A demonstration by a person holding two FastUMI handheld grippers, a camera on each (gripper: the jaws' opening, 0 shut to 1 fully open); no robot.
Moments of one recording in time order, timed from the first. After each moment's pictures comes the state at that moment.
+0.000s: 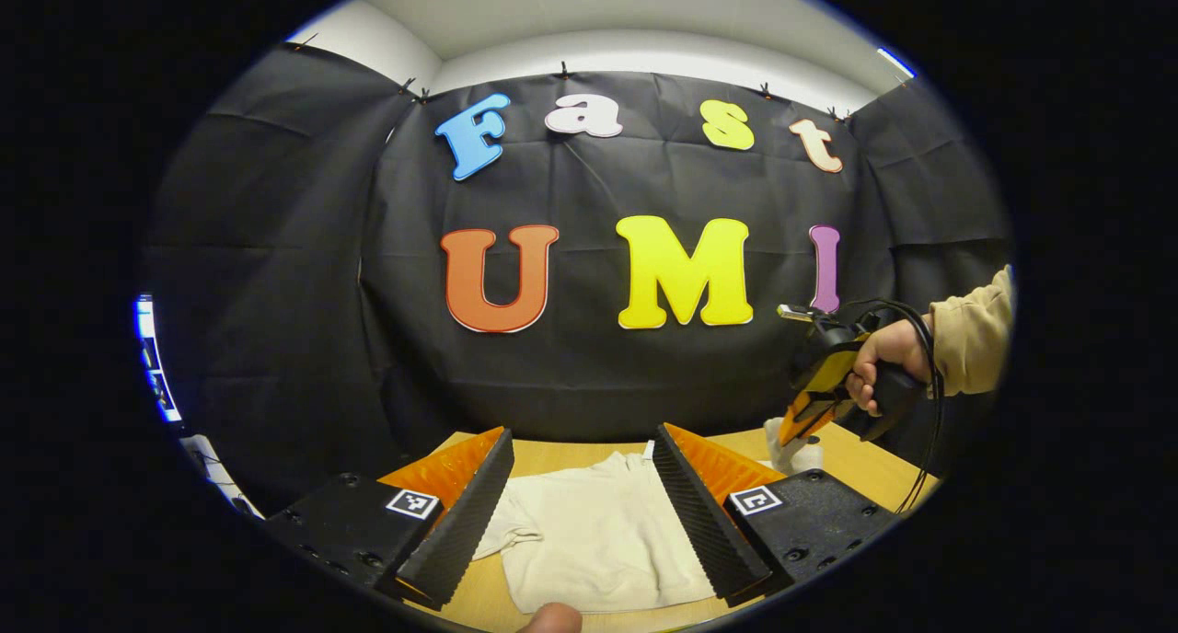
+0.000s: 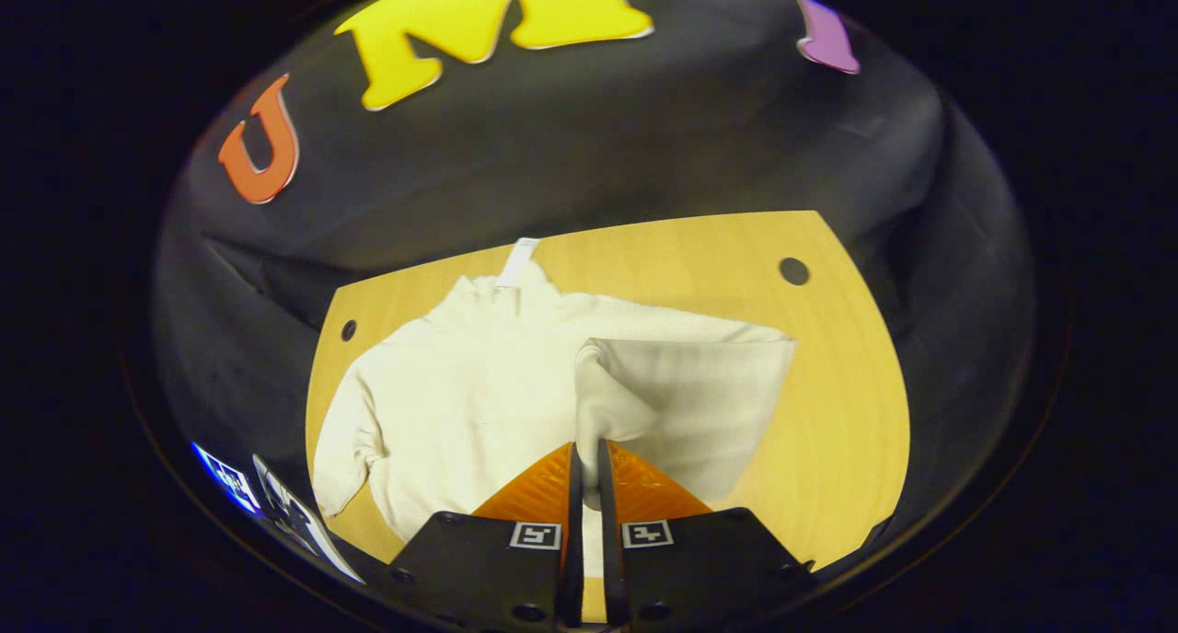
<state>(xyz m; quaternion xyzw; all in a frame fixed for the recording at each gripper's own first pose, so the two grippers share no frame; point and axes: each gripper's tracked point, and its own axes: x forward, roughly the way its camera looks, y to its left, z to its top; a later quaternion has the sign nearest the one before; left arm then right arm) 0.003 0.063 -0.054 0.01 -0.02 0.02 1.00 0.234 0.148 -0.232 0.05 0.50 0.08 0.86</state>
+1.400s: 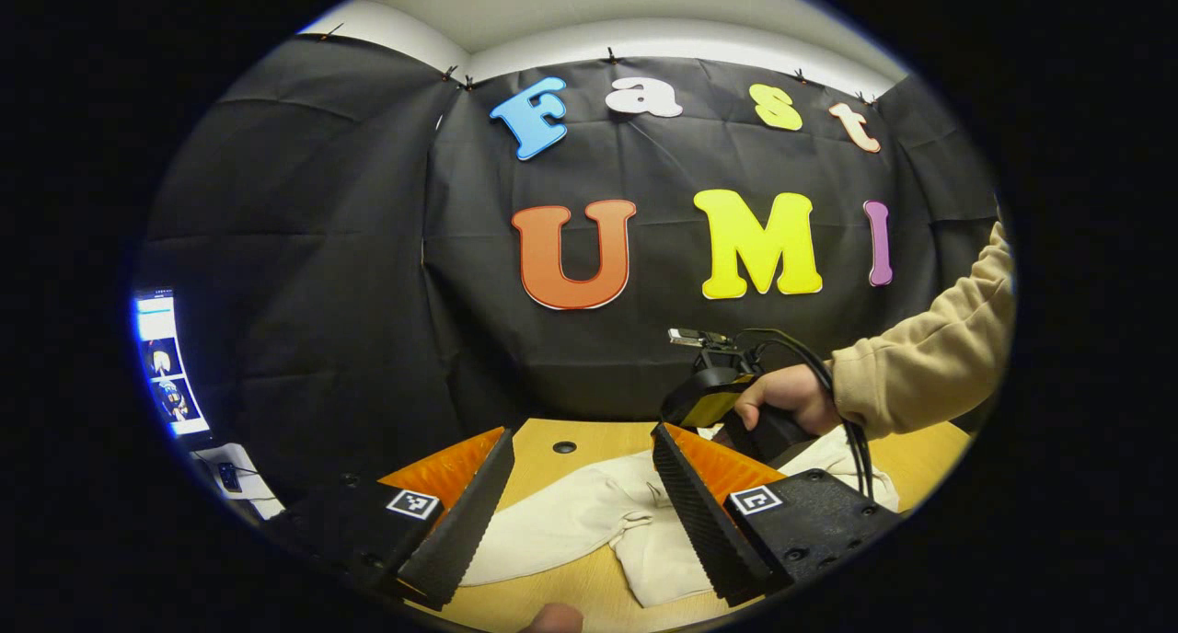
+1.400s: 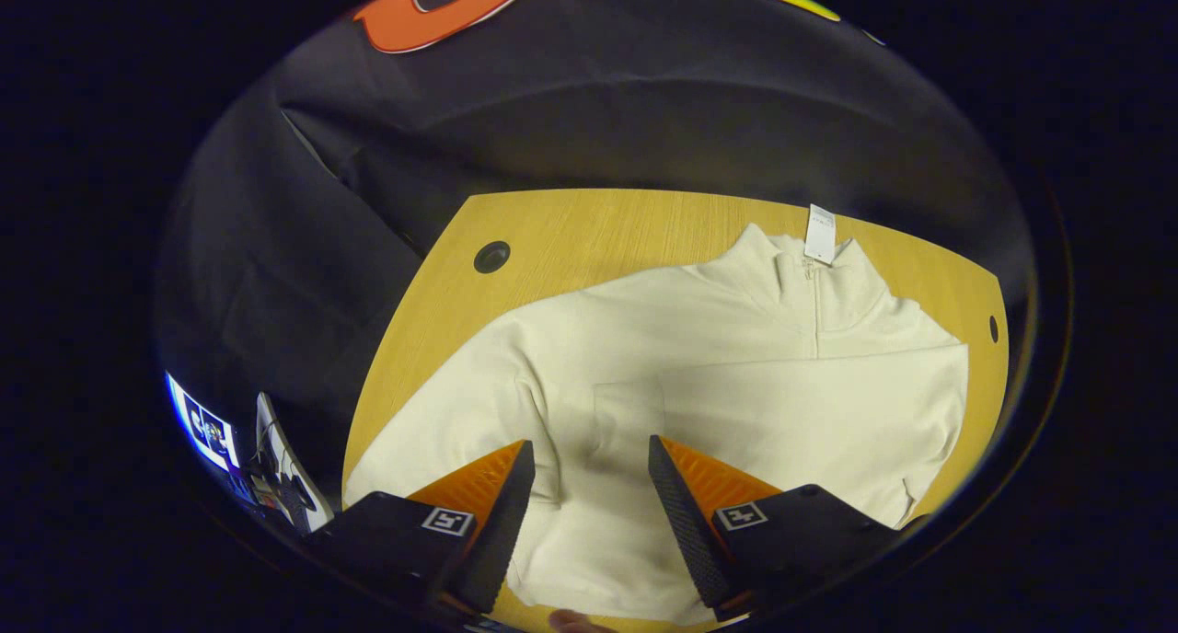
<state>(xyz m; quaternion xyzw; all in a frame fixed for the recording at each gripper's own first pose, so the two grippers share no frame) -0.002 0.188 -0.088 0.03 0.00 0.08 1.00 0.212 0.437 -0.313 -0.01 0.50 0.23 0.83</state>
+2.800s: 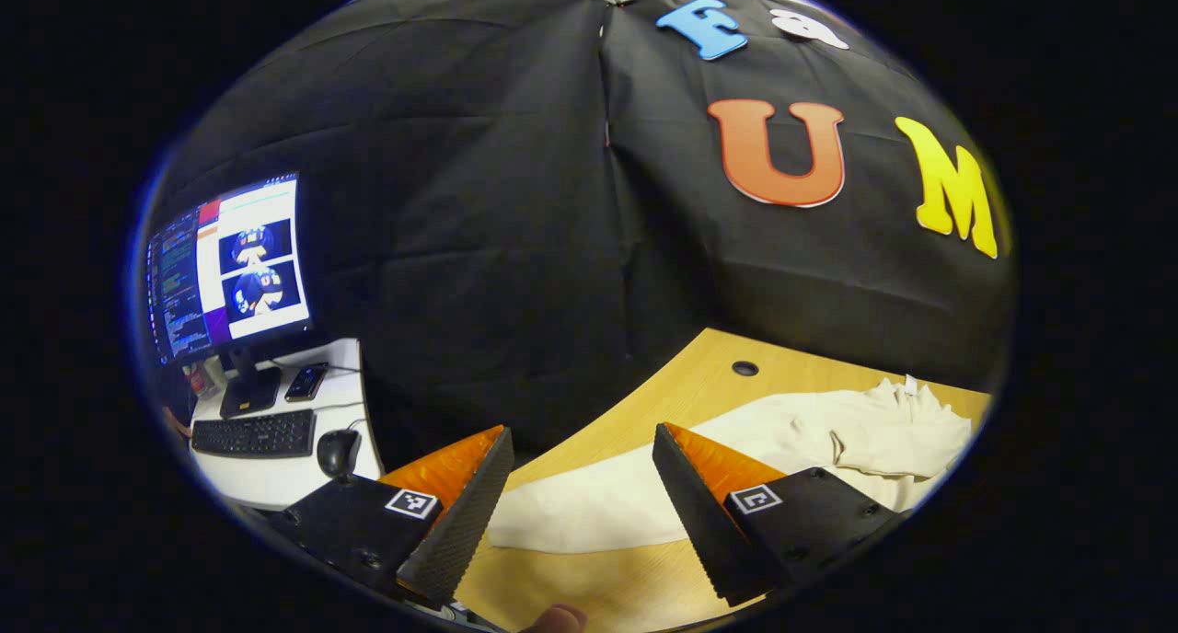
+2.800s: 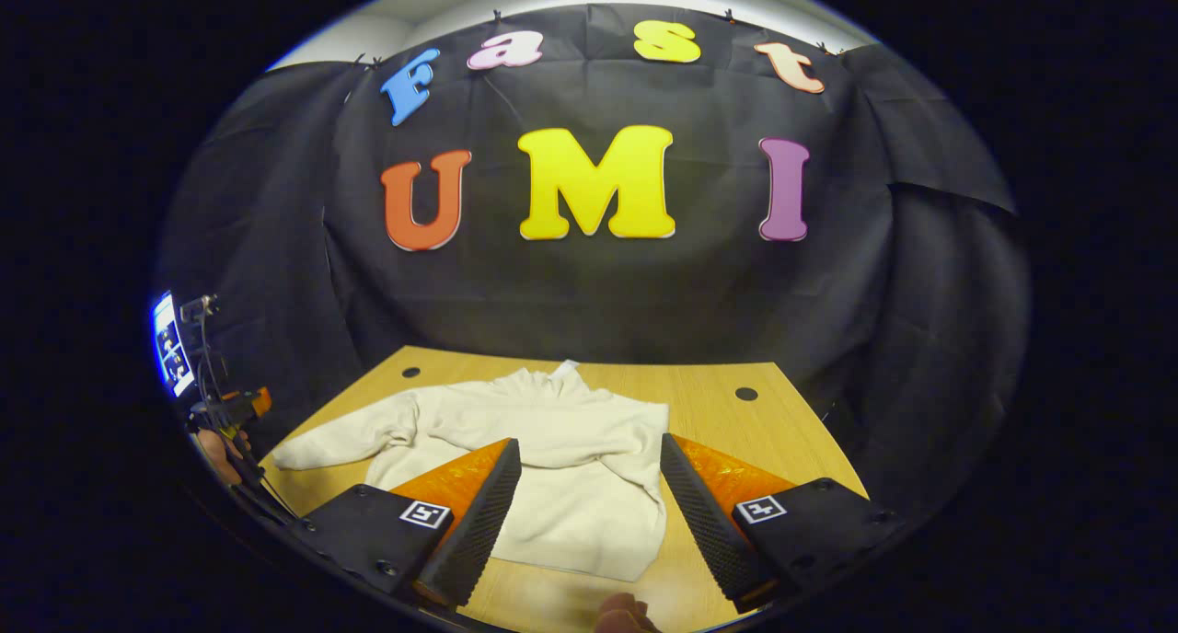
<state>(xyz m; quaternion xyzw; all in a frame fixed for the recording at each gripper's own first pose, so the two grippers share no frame) -0.012 0.346 -0.251 -0.08 0.15 0.36 0.92 0.026 0.077 -0.113 -0.01 0.11 0.11 0.99</state>
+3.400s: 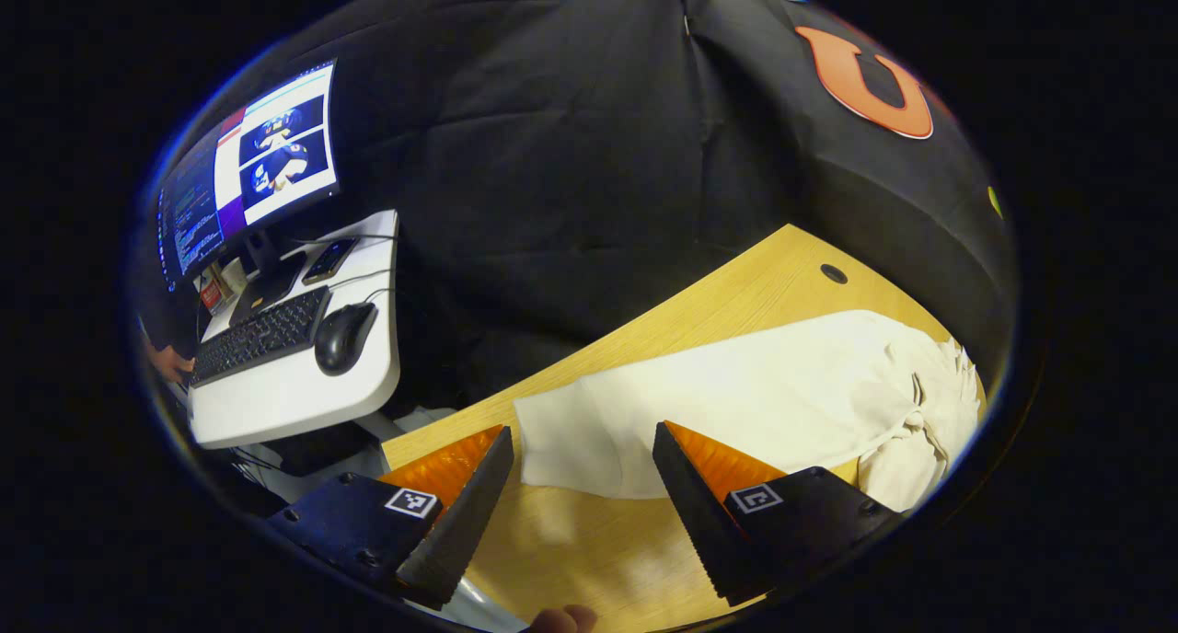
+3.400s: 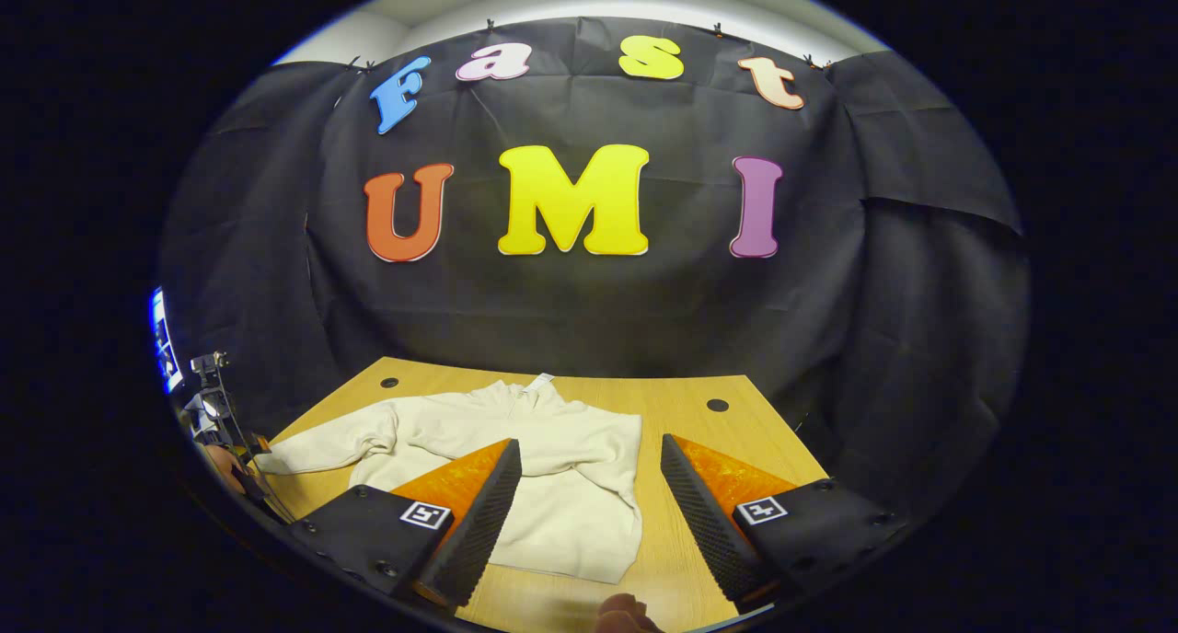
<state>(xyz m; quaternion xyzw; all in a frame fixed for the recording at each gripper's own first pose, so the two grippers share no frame) -0.043 0.366 -0.363 -0.18 0.31 0.41 0.84 0.026 0.058 -0.132 0.00 0.13 0.07 0.99</state>
